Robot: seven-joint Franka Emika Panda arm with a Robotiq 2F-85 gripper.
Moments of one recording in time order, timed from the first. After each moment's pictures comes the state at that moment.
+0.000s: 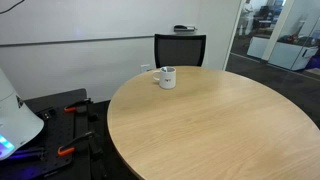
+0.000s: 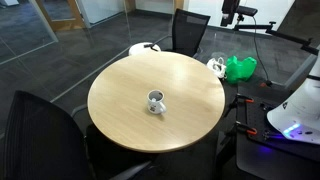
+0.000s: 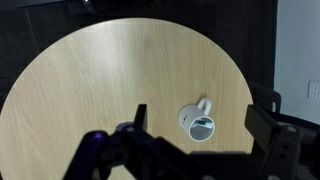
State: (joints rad) arm -0.05 -0.45 -0.07 -2.19 0.18 1.68 0.05
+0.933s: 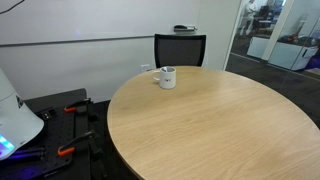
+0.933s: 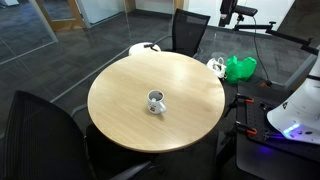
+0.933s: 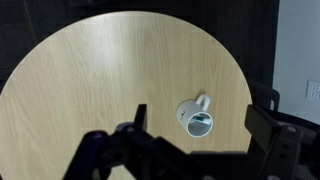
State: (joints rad) arm -0.05 -0.44 -0.07 -2.19 0.18 1.71 0.02
